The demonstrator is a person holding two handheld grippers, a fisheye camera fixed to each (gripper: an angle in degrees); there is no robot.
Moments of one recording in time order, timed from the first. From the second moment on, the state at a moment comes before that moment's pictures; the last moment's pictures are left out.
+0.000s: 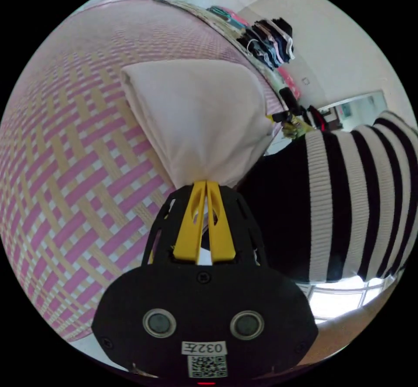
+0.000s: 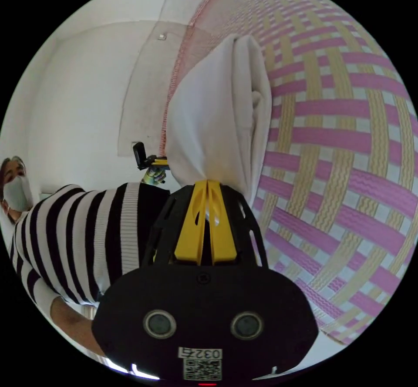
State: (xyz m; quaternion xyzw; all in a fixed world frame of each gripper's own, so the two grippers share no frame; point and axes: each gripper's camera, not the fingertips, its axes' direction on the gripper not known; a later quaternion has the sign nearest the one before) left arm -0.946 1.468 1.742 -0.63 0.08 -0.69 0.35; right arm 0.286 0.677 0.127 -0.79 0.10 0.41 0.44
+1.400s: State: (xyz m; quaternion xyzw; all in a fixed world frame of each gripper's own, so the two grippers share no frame) left arm -1.085 1.602 1.774 -0.32 0.01 -0.91 0.27; right arm 0.235 0.803 0.063 -0.70 0.28 0.42 0.50
